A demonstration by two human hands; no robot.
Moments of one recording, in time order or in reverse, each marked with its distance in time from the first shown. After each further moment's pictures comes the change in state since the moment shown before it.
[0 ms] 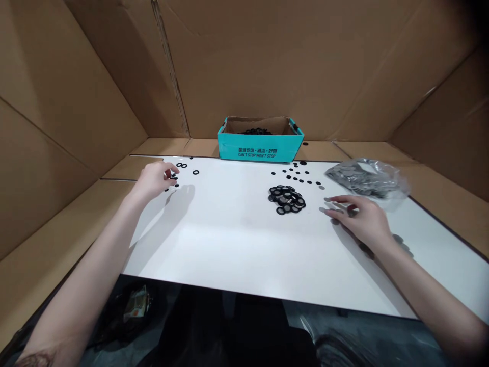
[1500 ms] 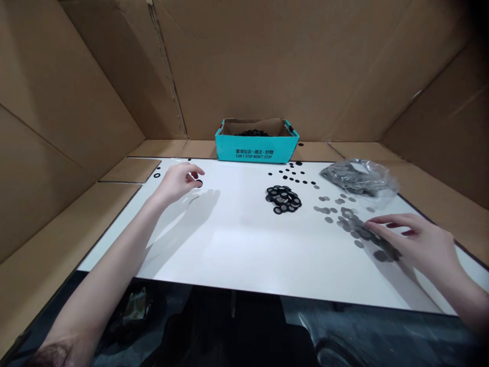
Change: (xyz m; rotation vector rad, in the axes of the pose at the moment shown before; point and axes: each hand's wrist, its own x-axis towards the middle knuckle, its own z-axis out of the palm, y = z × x) left_hand -0.006 0.058 0.013 -0.328 -0.042 0.210; right_hand -0.042 0.032 -0.053 0.013 0.124 0.213
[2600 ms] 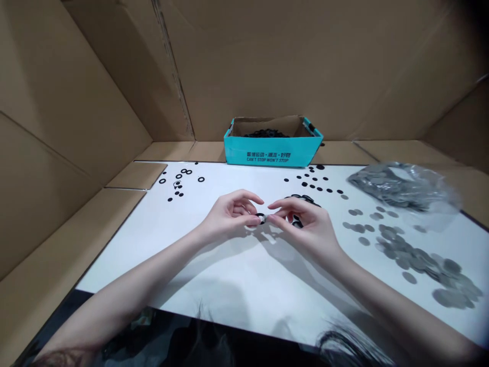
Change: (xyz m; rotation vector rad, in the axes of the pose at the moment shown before) left_hand -0.022 0.069 0.072 -1.009 -0.299 -0.048; right_hand -0.031 -0.183 0.109 0.800 -0.271 -0.495
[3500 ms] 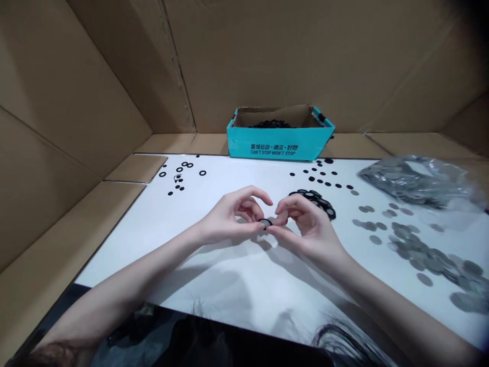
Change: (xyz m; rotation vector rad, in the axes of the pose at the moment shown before) left_hand -0.007 0.010 0.000 0.096 -0.183 0.052; right_hand -0.006 -0.002 0.004 0.233 -0.128 0.079
